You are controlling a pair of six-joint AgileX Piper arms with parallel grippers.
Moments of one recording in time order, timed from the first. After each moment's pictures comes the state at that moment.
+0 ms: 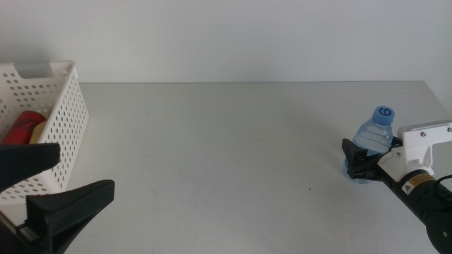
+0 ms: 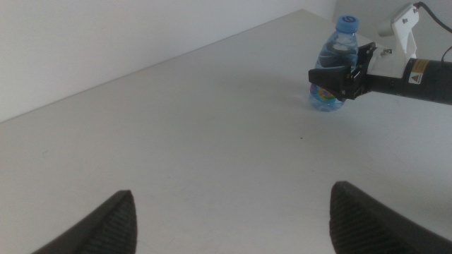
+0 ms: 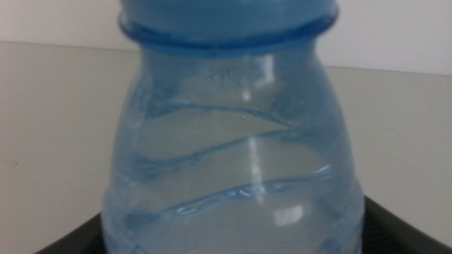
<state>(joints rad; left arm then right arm) -0.59 0.52 -0.64 -0.14 0.55 0.11 0.11 1.91 -0.48 -0.09 -1.14 0.05</state>
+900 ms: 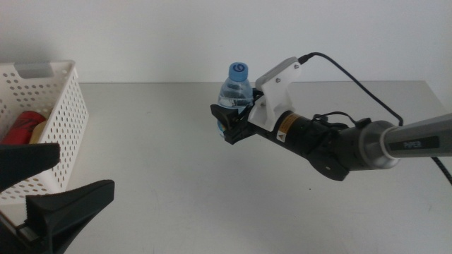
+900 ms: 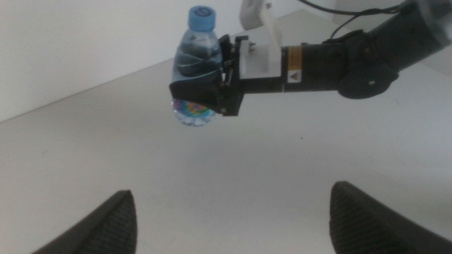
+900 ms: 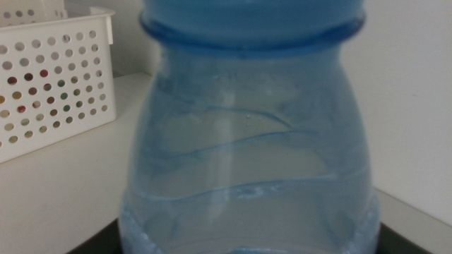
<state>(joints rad) -0.59 0.52 -0.64 -0.14 0.55 0.11 0.47 2.07 -1.14 -0.42 -0.82 0.23</state>
